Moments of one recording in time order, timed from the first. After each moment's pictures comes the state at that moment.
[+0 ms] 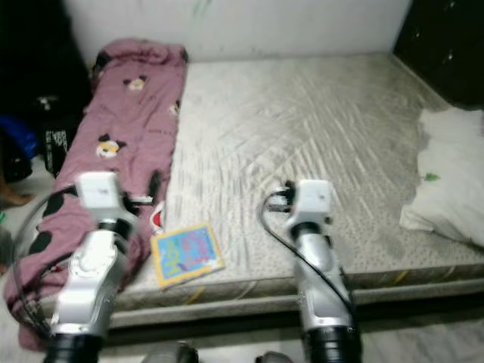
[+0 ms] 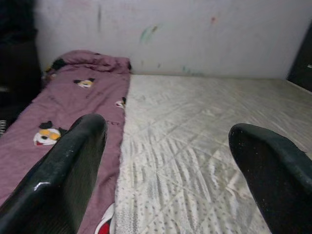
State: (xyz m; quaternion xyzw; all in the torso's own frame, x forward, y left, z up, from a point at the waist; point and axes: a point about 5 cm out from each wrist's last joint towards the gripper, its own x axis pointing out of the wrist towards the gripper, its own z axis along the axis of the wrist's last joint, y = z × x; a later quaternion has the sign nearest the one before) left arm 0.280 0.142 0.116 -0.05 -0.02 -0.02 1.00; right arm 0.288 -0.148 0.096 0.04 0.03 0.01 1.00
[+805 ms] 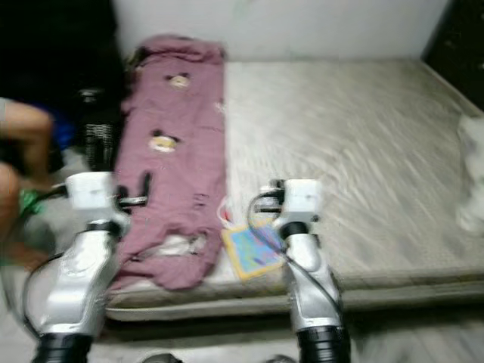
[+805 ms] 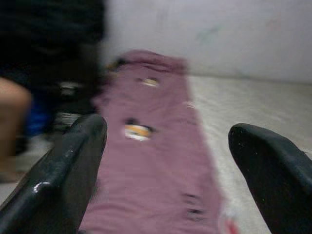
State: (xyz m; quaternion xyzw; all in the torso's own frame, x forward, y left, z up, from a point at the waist) left arm 0.281 0.157 0.117 -0.04 -0.02 0.00 1.00; right arm 0.291 -0.130 0.104 0.04 0.01 0.05 1.00
